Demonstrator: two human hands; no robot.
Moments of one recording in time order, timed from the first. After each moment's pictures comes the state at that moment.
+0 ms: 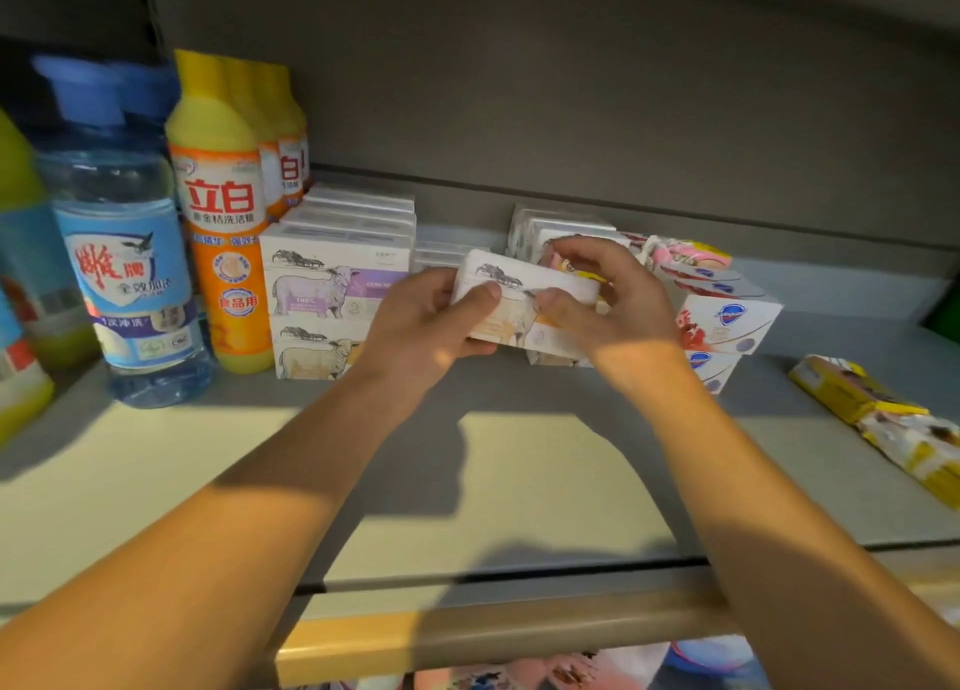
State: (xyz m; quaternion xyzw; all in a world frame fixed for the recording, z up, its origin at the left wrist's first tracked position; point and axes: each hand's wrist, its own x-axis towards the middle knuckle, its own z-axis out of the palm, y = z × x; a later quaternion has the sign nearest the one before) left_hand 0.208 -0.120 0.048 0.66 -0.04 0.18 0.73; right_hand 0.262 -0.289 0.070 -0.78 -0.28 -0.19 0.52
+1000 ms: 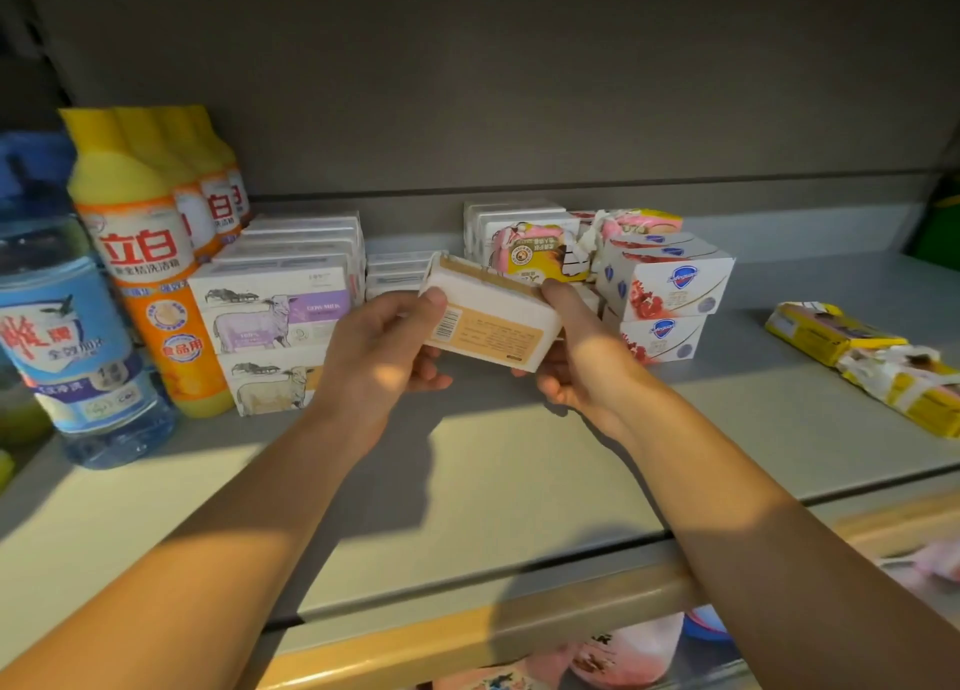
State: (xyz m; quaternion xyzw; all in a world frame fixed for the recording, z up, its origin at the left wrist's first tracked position) left_hand 0.214 -0.128 0.037 0.68 0.02 0.19 0.71; right_hand 0.263 -0.309 0.040 -0.71 -0.05 0.12 0.69
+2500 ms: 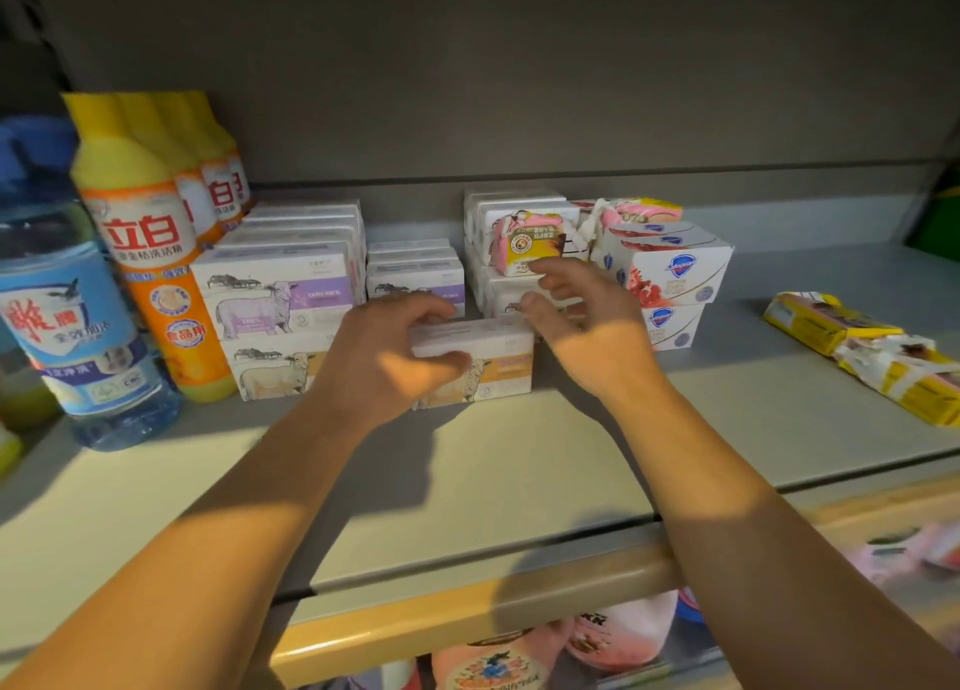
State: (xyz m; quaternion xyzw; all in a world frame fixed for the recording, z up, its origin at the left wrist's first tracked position) left_hand 0.206 -0.122 0.037 0.90 -0.07 0.27 0.33; right_hand 0.278 -0.321 0.029 -0.82 -0.21 -0.23 0.48
